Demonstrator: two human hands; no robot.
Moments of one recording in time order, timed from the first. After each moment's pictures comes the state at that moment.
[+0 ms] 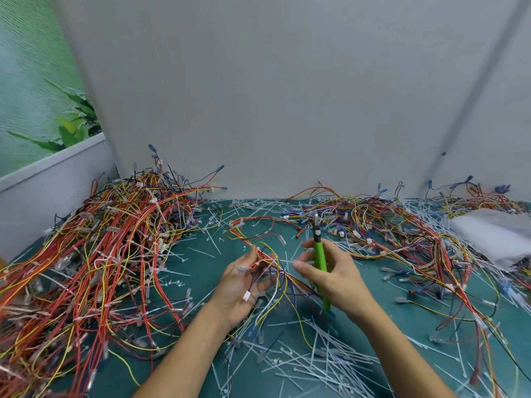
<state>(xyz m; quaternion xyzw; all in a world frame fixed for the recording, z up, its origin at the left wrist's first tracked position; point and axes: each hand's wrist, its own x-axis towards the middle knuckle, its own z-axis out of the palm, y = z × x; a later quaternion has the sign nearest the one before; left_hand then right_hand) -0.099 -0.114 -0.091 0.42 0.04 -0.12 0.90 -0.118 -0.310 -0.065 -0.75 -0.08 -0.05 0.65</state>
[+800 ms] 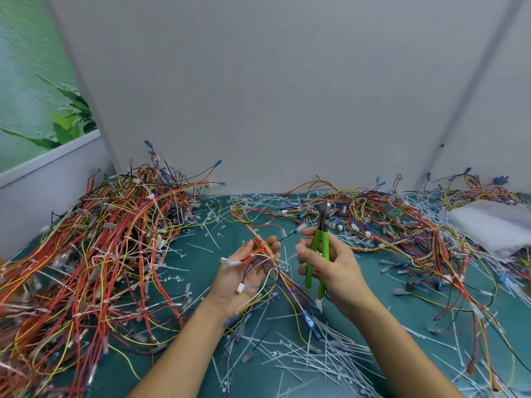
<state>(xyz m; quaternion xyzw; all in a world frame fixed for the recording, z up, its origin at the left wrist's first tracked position) -0.096 -0.112 -0.092 0.30 -0.01 -0.16 0.94 -0.117 -0.303 -0.071 -0.62 -0.08 -0.04 0.78</state>
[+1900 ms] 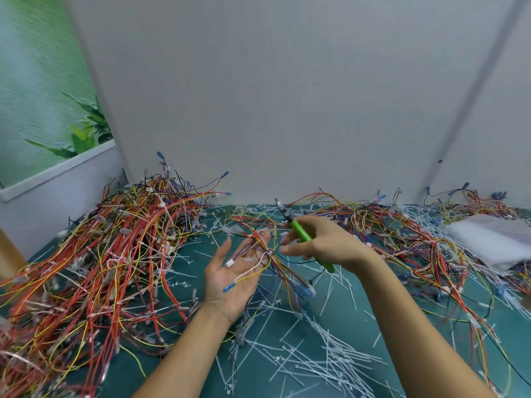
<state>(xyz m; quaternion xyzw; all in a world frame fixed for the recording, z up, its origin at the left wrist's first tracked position) -0.104 -0.097 -0.075 0.12 -0.05 -0.16 0.98 -0.076 -0.305 0.005 -0.84 -0.18 0.11 0.51</state>
